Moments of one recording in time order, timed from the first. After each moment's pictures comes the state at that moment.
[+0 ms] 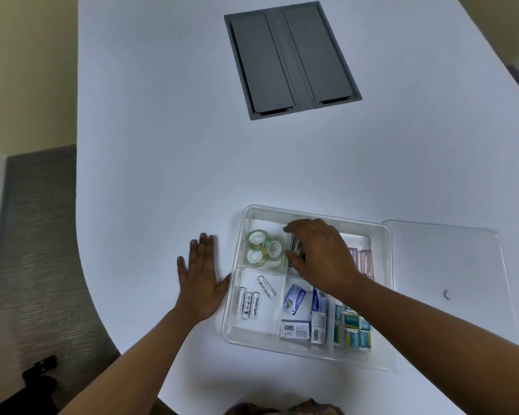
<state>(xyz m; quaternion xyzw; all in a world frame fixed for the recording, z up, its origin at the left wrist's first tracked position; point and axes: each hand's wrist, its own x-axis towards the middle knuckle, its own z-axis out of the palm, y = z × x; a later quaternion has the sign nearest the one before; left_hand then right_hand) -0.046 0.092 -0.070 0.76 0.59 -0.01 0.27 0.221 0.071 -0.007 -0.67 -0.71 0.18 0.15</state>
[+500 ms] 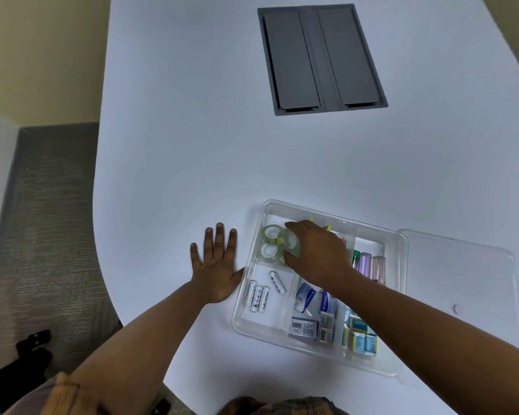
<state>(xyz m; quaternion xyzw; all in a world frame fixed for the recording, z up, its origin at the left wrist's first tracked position) -0.045 0.104 -0.080 0.76 0.55 -0.17 0.30 0.188 0.090 -0.009 -0.69 -0.69 0.22 0.02</state>
